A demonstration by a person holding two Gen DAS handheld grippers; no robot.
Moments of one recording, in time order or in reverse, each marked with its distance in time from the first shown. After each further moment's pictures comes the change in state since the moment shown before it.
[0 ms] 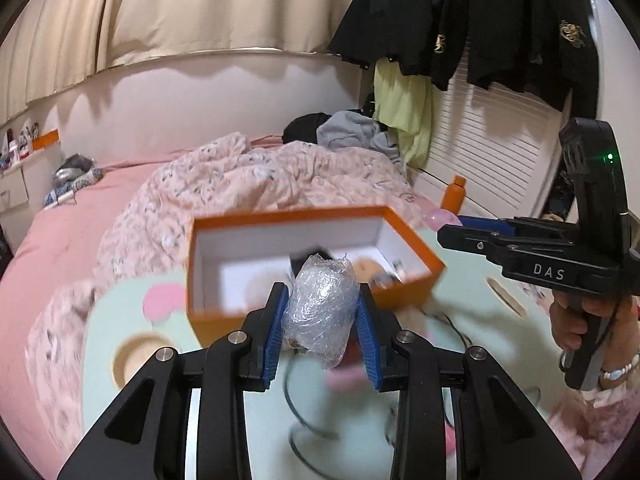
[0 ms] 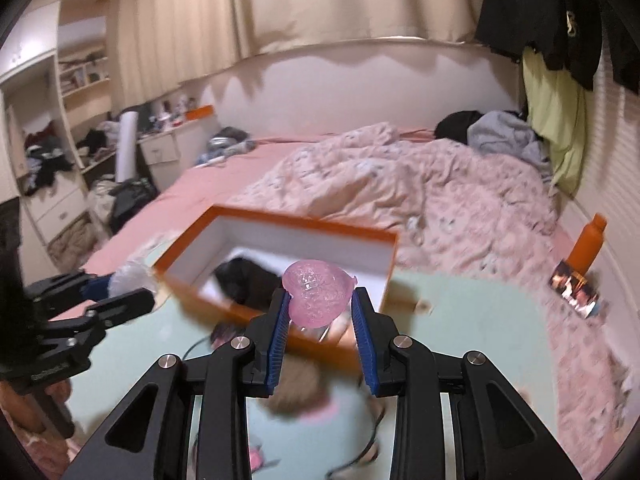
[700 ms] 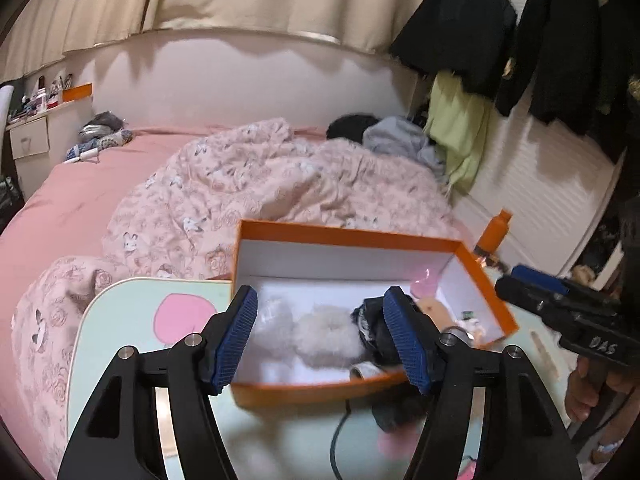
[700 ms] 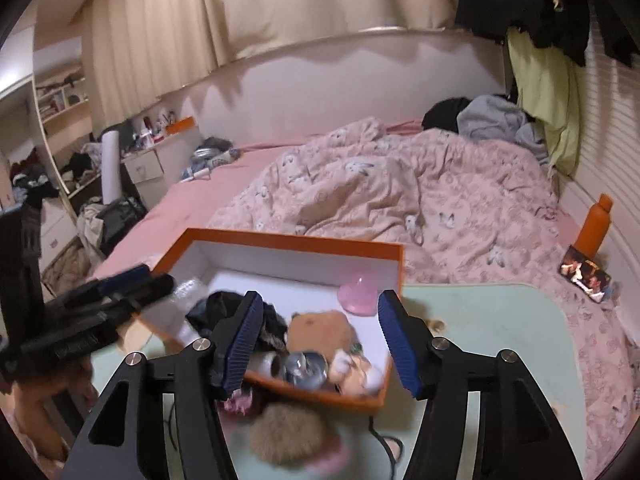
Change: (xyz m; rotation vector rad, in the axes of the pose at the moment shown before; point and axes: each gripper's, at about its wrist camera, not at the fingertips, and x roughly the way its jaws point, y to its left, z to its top) left arm 0.046 0.050 0.007 -0.193 -0.007 0.058; right arm 0.028 -0.009 0.004 0.082 -0.008 -0.022
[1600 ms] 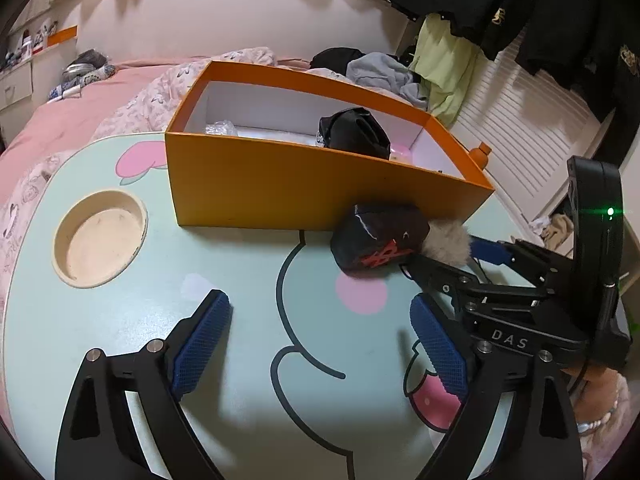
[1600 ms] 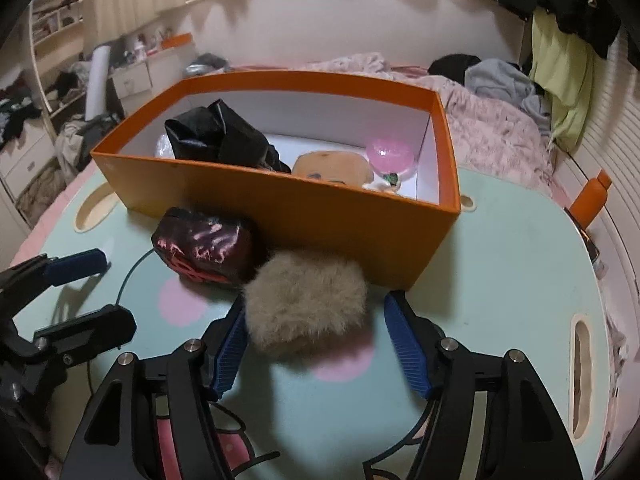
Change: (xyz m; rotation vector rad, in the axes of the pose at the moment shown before) left arm -0.008 -0.023 -0.094 -0.031 0.238 -0.055; right arm 0.043 0.025 -0.086 -0.121 0.231 -0.085
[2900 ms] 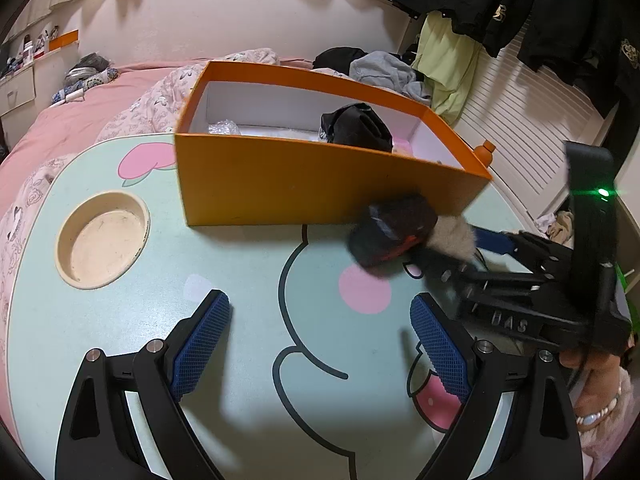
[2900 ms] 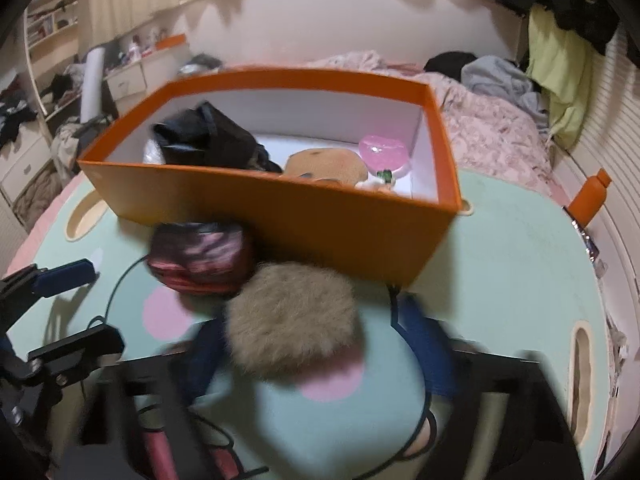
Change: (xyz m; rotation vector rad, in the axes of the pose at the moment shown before) left arm 0.003 0.006 0.002 0.000 -0.001 0.012; right arm 0.001 -0.009 0.007 0.023 -0.008 -0.022
